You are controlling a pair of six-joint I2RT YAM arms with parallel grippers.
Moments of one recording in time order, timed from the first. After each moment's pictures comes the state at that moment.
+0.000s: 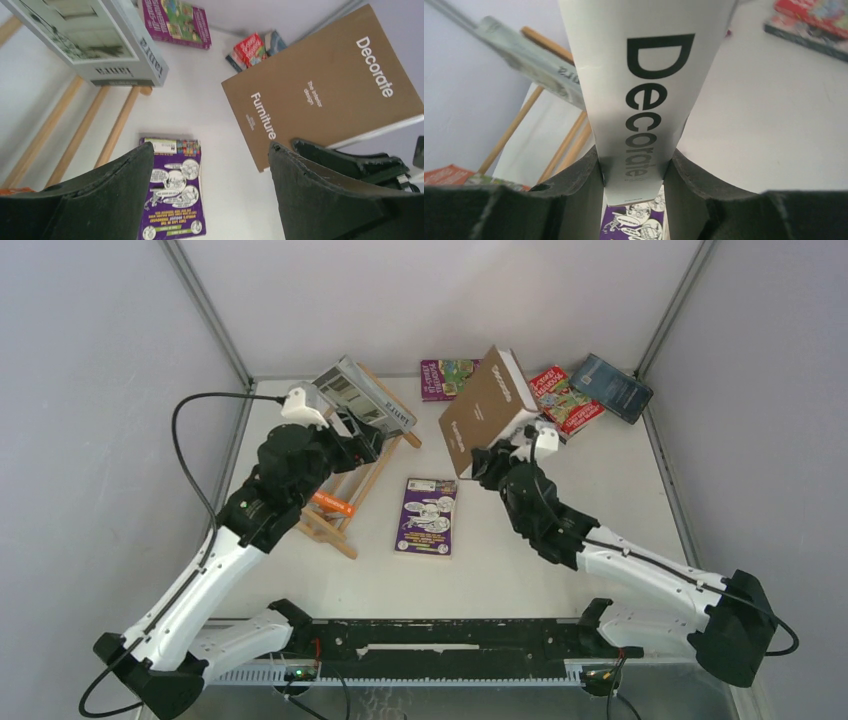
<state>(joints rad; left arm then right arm) -0.58 0.96 1.07 -0.36 -0.18 -0.62 0.85 1.07 0.71 0.15 0.68 0.64</state>
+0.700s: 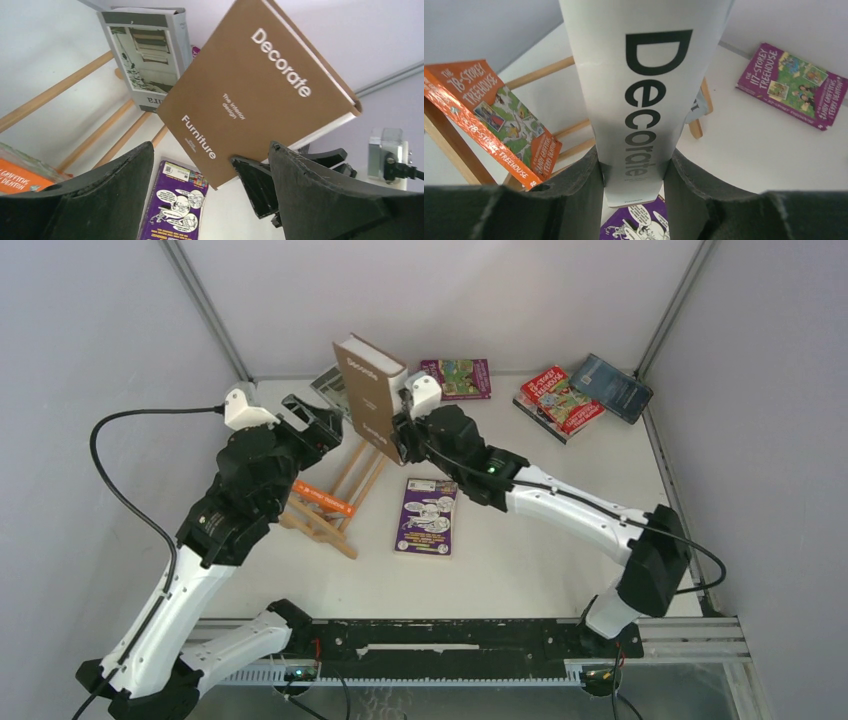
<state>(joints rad) -0.58 0.88 1.25 -0.55 -0.49 -0.74 0.92 1.55 1.37 -0.05 0.26 0.11</state>
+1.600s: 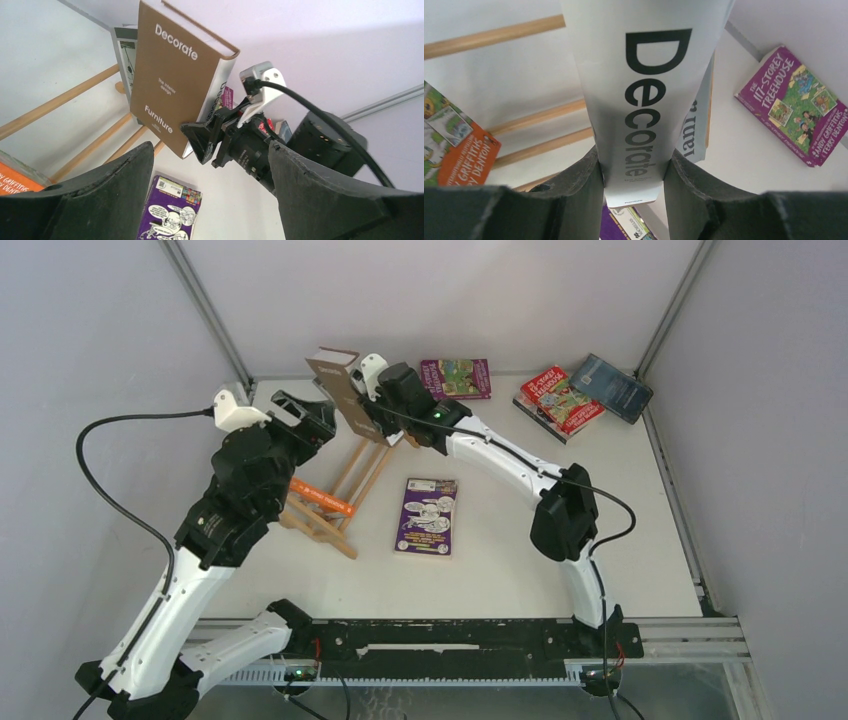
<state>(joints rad) -0.58 0.87 1.25 -0.52 -0.57 -0.77 0.82 2.11 2.07 -0.46 0.11 -0.10</state>
